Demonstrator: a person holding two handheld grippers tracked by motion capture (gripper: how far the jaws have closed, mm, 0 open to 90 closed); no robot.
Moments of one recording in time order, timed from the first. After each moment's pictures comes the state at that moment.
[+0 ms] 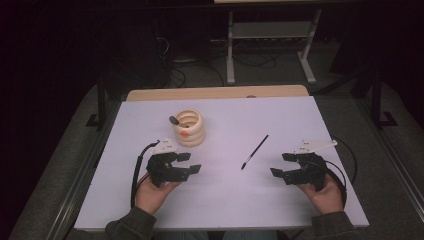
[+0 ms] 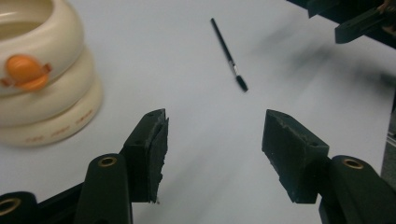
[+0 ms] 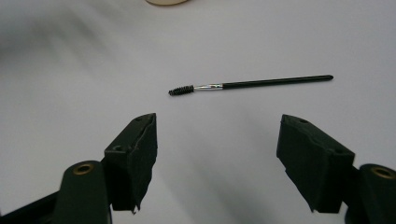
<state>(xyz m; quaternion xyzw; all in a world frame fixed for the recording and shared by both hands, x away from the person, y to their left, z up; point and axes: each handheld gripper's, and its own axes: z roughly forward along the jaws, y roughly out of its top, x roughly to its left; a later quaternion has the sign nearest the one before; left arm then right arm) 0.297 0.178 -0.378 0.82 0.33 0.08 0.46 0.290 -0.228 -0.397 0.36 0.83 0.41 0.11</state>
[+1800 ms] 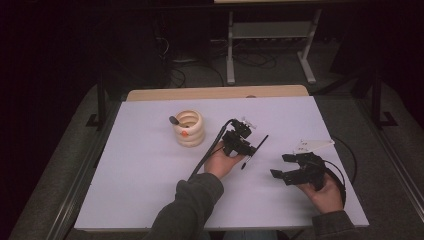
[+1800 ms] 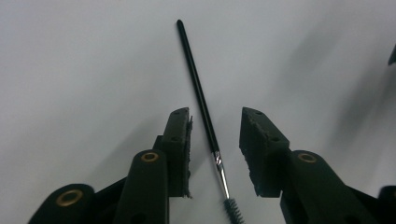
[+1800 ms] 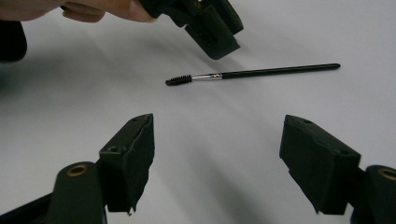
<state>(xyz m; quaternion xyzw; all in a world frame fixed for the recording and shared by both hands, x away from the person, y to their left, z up) 0.395 -0.011 -0.410 0.89 0.31 0.04 0.33 0.295 -0.229 -0.406 0.36 0.84 0.40 0.10</state>
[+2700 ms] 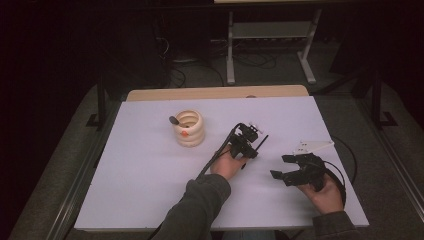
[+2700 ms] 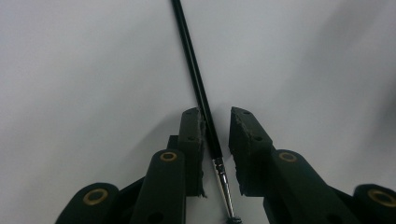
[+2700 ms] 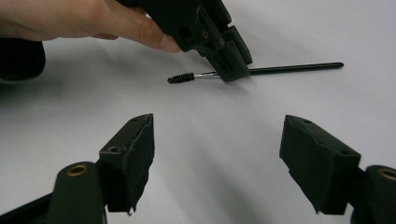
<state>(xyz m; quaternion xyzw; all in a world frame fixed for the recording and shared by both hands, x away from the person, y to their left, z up) 0.398 -0.031 -0.430 0.91 0.31 0.04 0.26 0.294 -0.229 -0.406 0.36 0.84 0.40 0.10</state>
